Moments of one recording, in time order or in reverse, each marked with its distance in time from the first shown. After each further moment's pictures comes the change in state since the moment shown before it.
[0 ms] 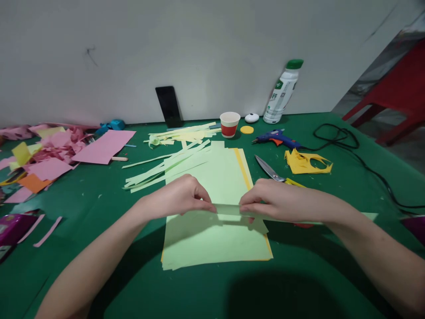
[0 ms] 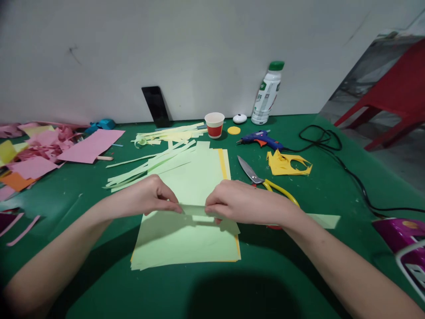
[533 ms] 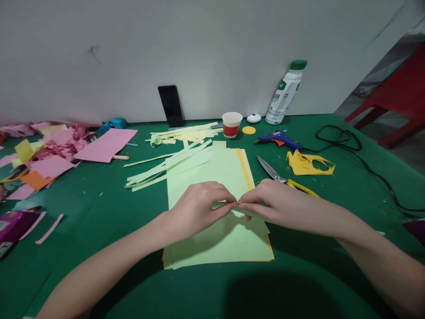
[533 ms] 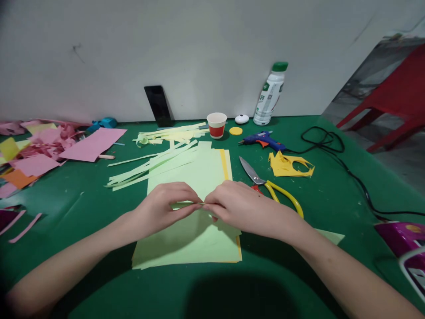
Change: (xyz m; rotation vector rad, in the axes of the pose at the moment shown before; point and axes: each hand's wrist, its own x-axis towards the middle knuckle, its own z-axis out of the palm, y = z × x) left_hand 0.010 0.009 0.042 0.204 0.436 0.416; right_hand 0.000 -0.011 0.009 -0.159 0.184 0.078
